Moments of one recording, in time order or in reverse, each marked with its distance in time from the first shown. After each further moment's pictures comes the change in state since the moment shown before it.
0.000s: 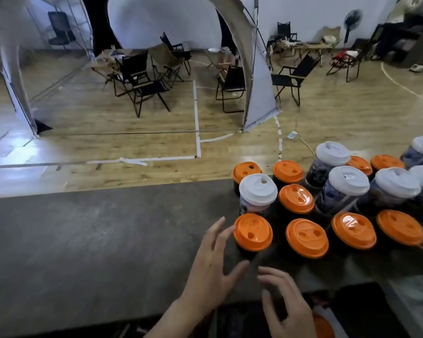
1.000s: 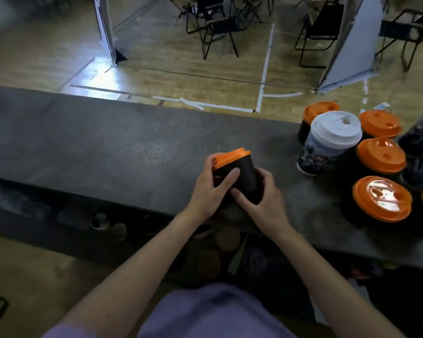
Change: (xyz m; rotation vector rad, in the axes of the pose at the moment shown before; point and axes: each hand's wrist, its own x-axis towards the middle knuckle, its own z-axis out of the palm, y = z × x) left_hand -0.036 -0.046 -0.046 -0.406 0.283 -0.522; right_hand 0.056 0.002 0.113 0.232 -0.440 0.121
